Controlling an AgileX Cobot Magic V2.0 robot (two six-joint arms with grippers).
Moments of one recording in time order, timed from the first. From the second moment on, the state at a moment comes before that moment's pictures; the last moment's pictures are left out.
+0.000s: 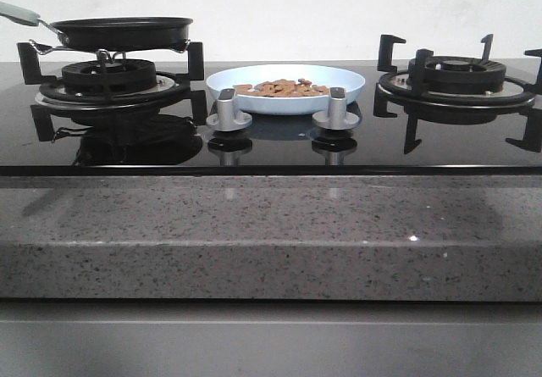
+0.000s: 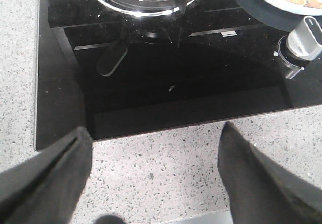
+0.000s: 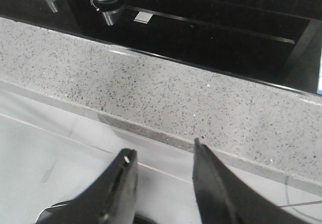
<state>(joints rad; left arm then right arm) -0.14 0.85 -0.84 -0.15 0.82 0.11 0.30 0.48 -0.71 0.08 1.00 0.06</state>
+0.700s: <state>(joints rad) -0.14 0.85 -0.84 -0.15 0.81 0.11 0.30 0.48 -0.71 0.08 0.99 0.06</state>
